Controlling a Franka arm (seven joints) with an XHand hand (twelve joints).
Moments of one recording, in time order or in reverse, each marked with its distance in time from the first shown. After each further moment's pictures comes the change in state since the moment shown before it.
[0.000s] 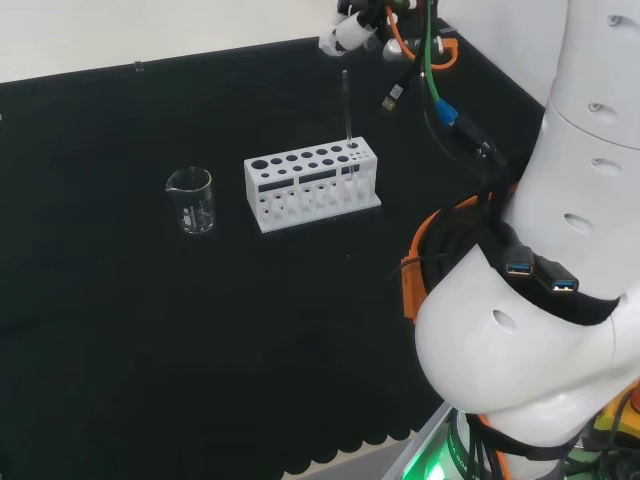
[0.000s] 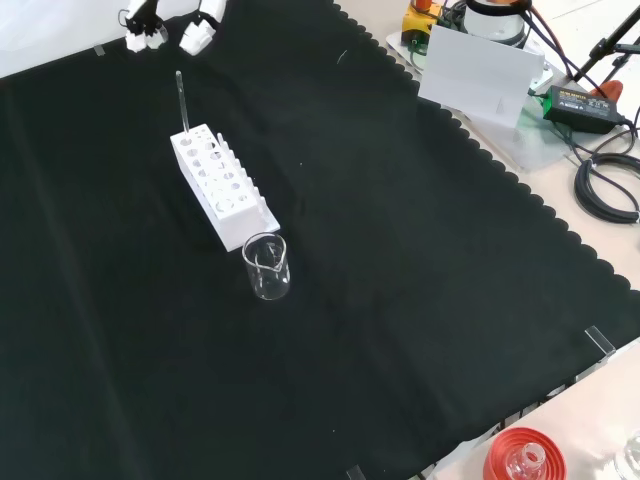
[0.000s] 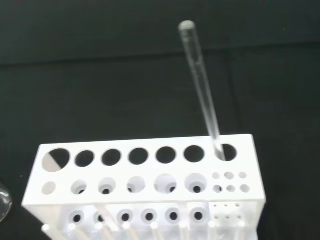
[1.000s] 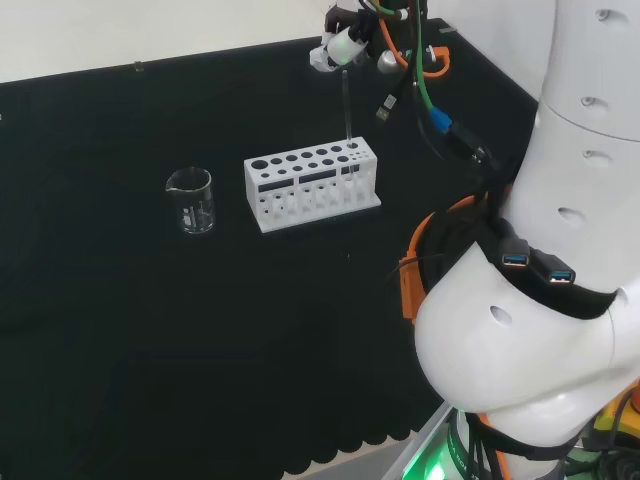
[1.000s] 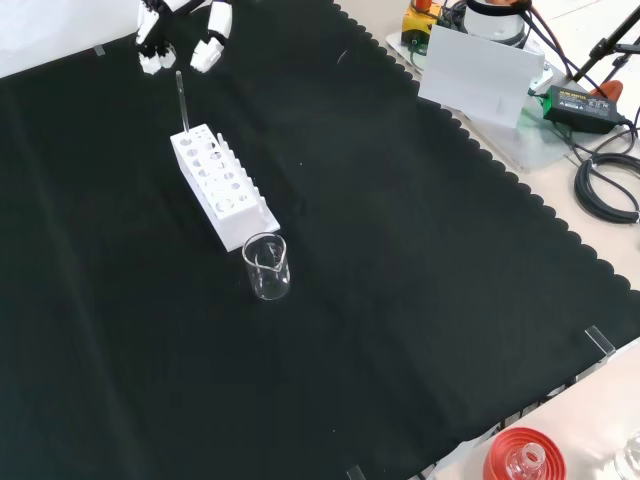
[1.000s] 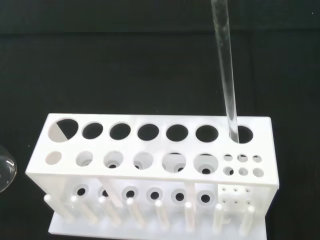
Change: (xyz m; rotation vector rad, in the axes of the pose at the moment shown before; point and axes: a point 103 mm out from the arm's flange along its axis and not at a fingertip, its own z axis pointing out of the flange) arm 0.002 0.008 0.022 0.049 -0.024 -0.069
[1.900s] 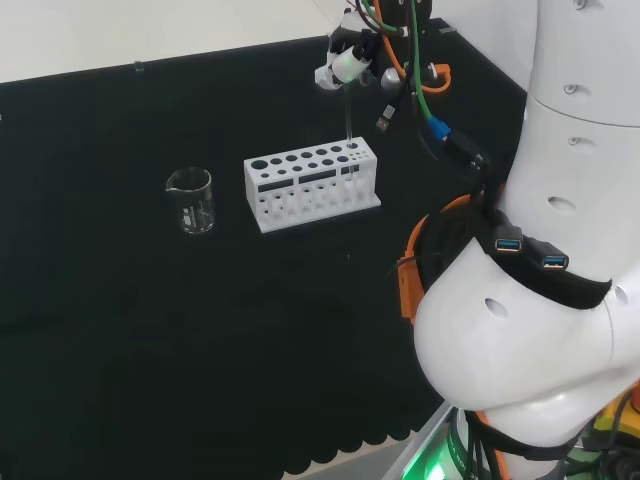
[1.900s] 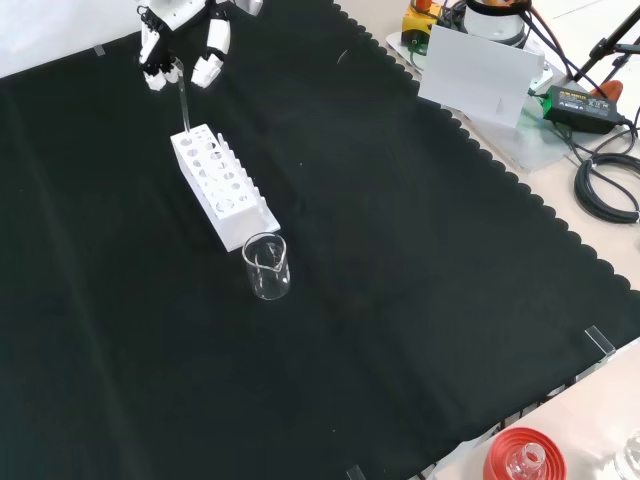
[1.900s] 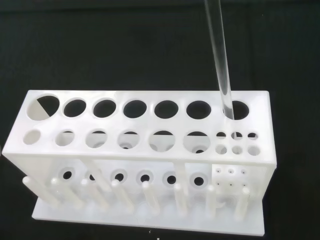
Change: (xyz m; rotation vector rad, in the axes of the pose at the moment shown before) arm -0.010 0.009 0.027 0.031 0.006 -0.002
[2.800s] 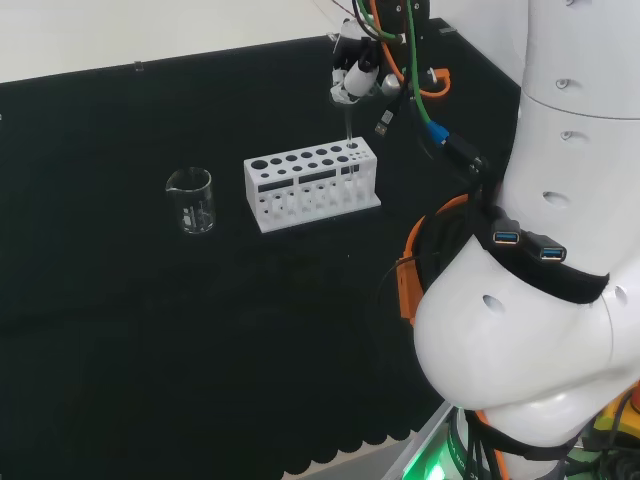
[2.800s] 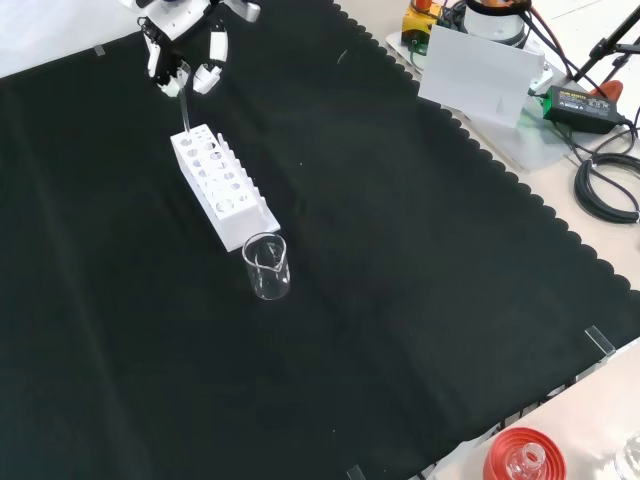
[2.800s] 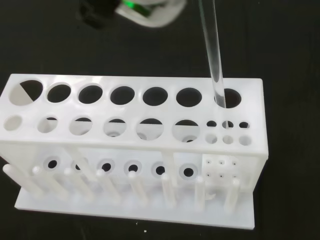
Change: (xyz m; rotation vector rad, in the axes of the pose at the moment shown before) arm -0.005 0.007 0.011 0.025 -0.026 0.001
